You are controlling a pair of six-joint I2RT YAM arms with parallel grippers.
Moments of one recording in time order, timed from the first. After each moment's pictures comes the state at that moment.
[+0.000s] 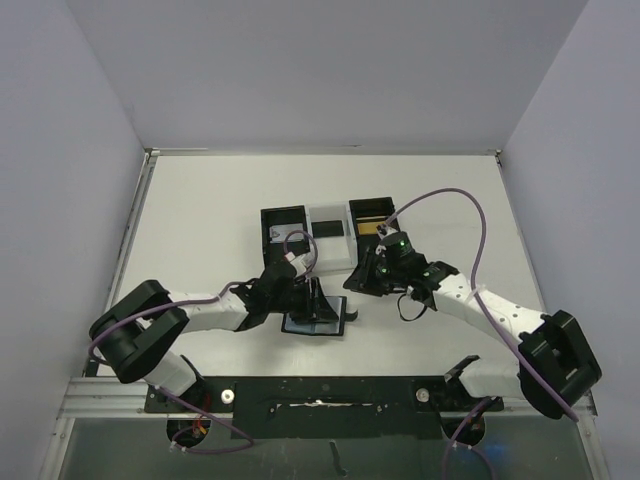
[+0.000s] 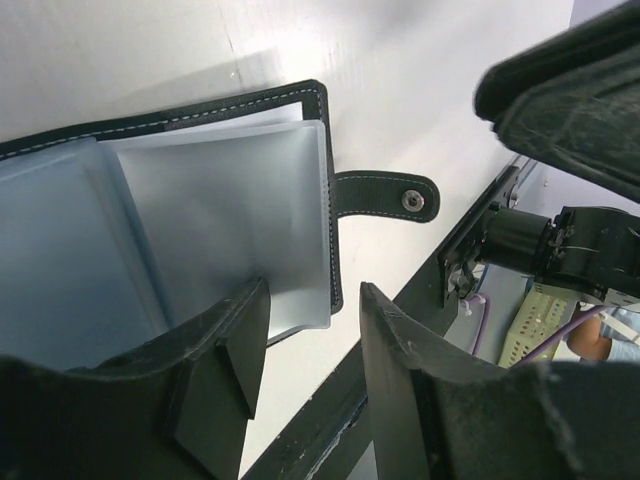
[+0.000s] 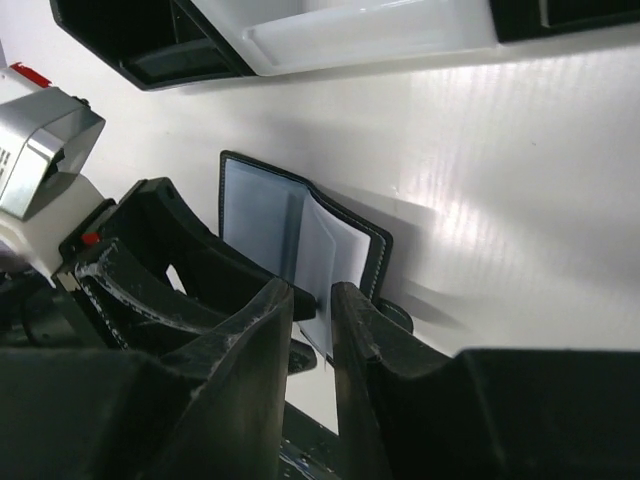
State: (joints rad) left arm -0.84 1.52 0.54 0.32 0.36 -0.98; right arm 0.61 1.23 0.70 -0.26 -0.19 0.82
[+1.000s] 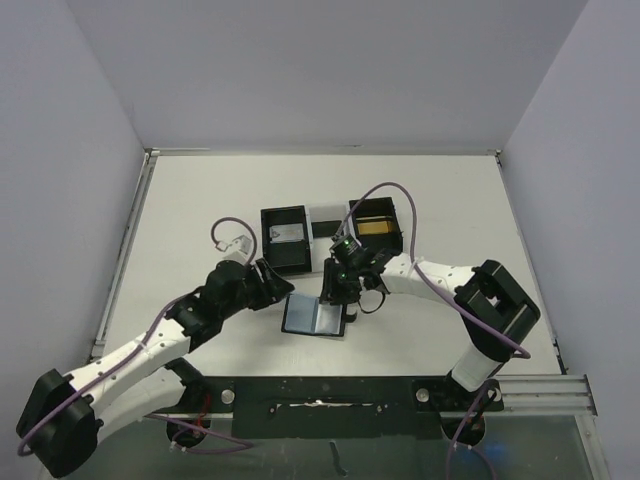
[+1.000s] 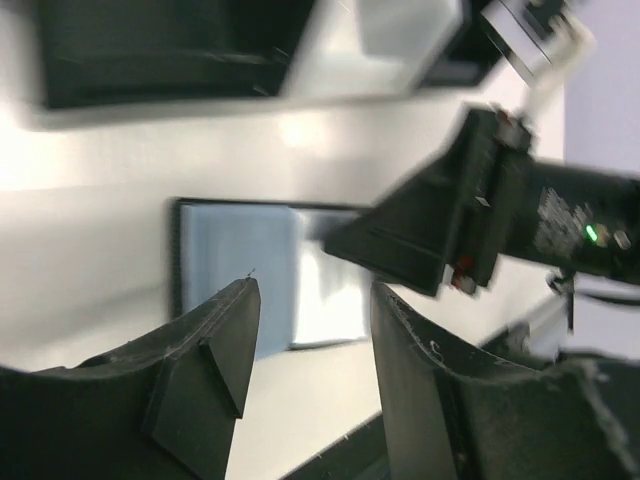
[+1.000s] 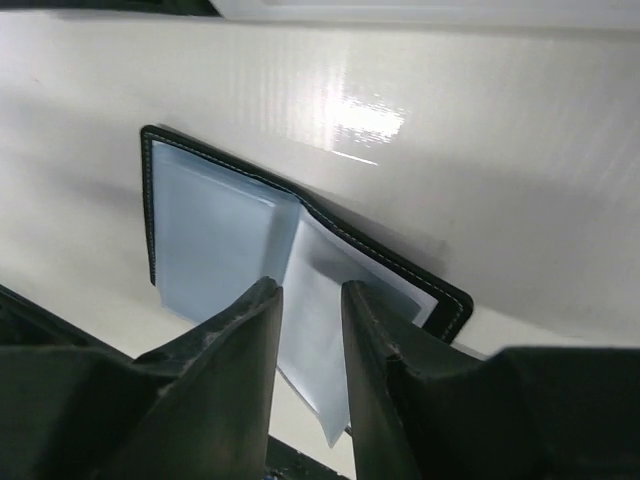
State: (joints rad) left arm -0.75 0.96 0.46 -0.03 0.00 -0.94; right arm 0.78 1.64 0.92 -0.34 -0.15 0.77
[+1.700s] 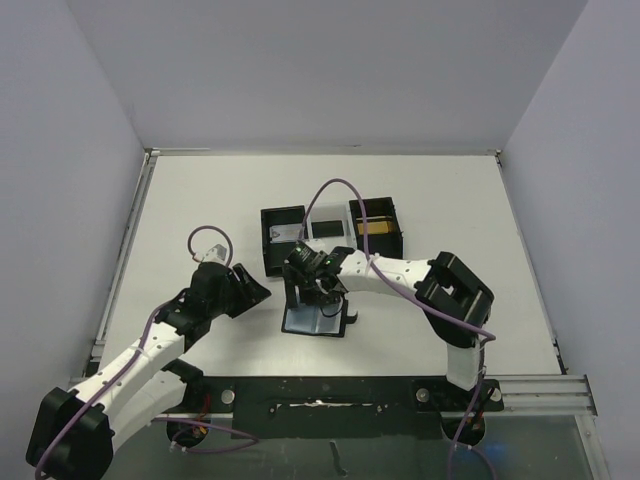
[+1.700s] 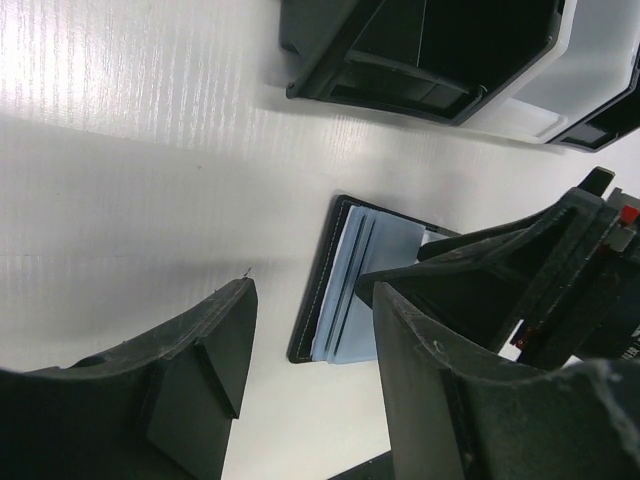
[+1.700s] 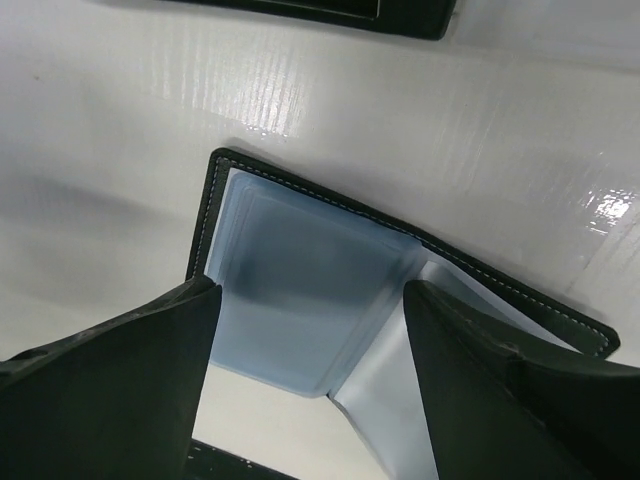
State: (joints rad) left arm -0.46 0.87 0.38 -0.21 0.06 -0.94; right arm 0.97 1.86 1.25 -0.54 0.06 0.77
